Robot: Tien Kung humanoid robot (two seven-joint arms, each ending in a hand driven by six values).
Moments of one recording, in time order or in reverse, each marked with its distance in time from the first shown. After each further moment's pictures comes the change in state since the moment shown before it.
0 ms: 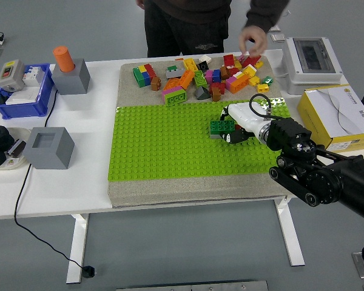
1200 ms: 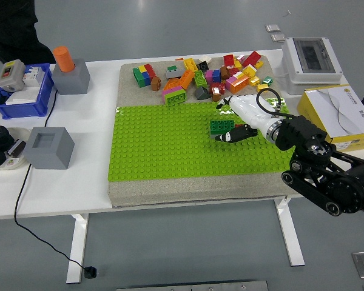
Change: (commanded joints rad) left arm 0.008 -0.004 -0.012 0.000 0.000 -0.002 -0.001; right arm -0.087 -0.130 0.051 0.297 -0.032 0.009 -0.040
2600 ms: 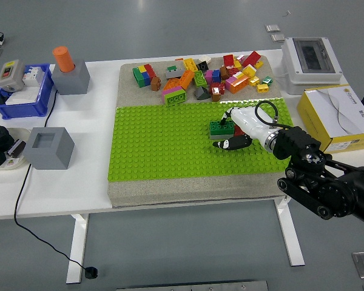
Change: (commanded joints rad) left arm -0.002 -0.013 0.002 0.000 0.006 0.005 -0.004; right arm 0.002 0.057 -0.034 -0.147 0.010 -0.035 0.041
